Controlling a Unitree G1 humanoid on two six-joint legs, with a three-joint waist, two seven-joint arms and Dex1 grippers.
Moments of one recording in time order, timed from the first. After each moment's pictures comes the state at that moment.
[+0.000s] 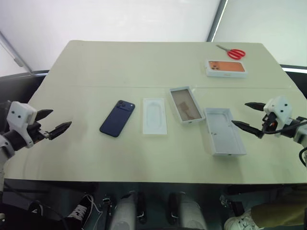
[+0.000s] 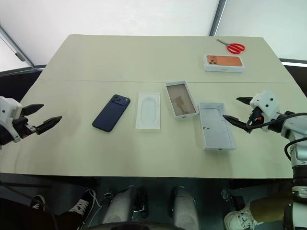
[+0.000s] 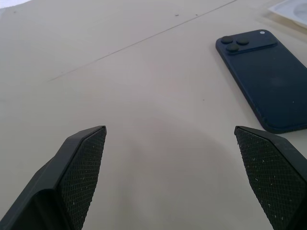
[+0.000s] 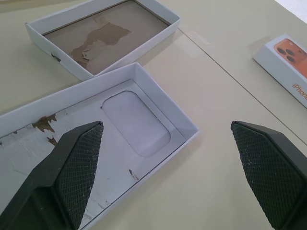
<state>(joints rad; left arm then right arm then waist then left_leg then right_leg) -0.09 0.89 0.46 0.13 -0.42 0.26 -0.92 -0.32 -0.92 -0.25 0.36 0.27 0.00 1.08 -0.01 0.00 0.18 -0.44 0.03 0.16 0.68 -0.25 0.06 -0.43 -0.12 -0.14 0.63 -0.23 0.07</state>
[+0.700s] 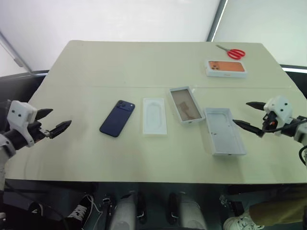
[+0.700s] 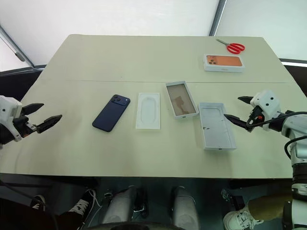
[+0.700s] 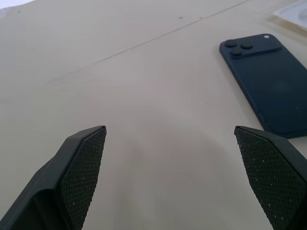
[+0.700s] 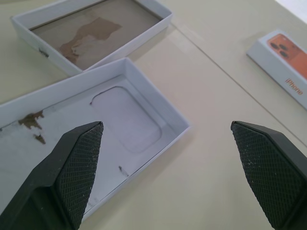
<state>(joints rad) -0.10 0.86 0.46 0.09 -0.45 0.32 -0.87 -0.38 -0.92 -0.24 0.42 0.25 -0.02 1.08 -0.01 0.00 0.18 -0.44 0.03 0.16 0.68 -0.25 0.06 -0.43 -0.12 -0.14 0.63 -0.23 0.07</state>
